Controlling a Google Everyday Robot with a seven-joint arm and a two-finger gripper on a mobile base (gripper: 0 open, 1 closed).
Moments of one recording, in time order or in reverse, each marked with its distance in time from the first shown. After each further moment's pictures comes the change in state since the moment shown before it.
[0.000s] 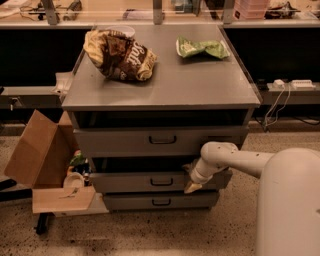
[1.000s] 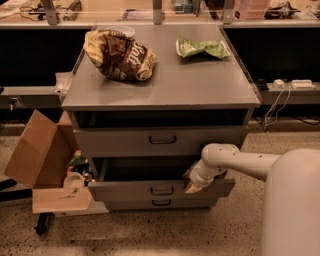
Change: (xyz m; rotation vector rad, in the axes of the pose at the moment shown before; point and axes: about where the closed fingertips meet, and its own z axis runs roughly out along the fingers) arm -0.005 0.012 -0.010 -0.007 -0.005 -0.003
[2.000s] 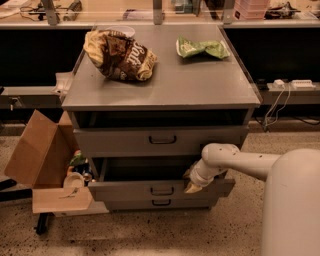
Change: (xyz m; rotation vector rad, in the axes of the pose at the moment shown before) arm 0.000 0.000 0.000 0.000 0.000 0.000
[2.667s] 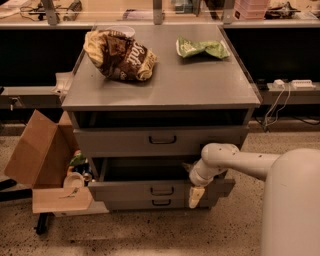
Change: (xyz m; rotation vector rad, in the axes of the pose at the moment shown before) arm 0.000 0.000 0.000 0.000 0.000 0.000
